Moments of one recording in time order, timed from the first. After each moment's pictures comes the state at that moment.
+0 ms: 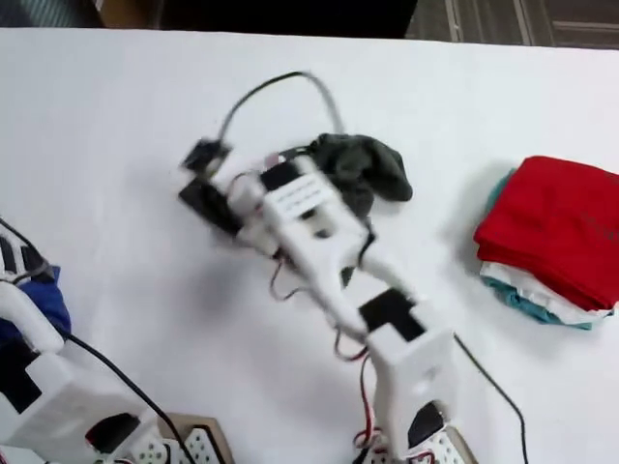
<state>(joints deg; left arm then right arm) -55.1 4.7 8.7 79.9 -21.1 -32.9 25.4 -6.6 66.9 31.3</state>
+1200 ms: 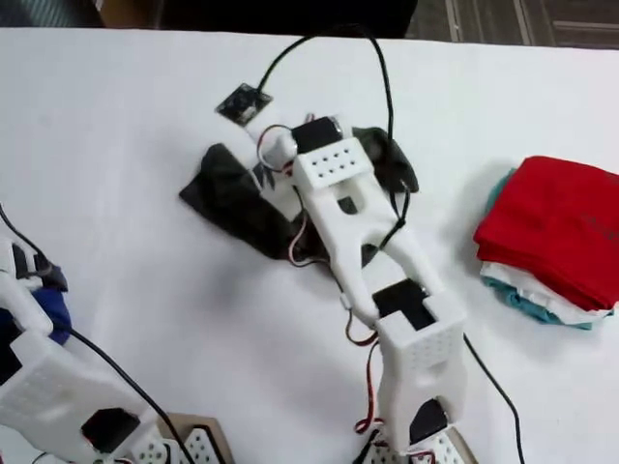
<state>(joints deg) -54.8 14.0 8.7 76.2 -21.4 -29.3 26.8 -23.0 82.1 26.2</state>
